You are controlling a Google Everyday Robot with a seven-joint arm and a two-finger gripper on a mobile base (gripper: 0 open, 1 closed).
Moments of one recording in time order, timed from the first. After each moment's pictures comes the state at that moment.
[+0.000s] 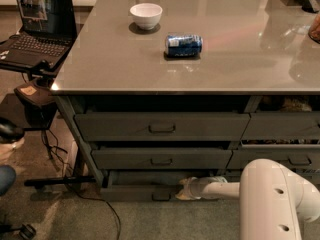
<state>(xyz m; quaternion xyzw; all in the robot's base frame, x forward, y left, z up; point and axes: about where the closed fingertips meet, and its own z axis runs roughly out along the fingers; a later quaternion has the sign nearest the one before) 0.597 -0.123 0.170 -0.57 0.77 0.06 0.27</state>
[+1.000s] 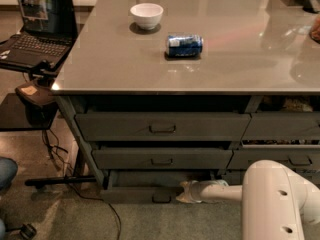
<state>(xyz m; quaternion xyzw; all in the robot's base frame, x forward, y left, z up) 0.586 -0.124 0.169 -0.57 0.77 0.07 0.28</state>
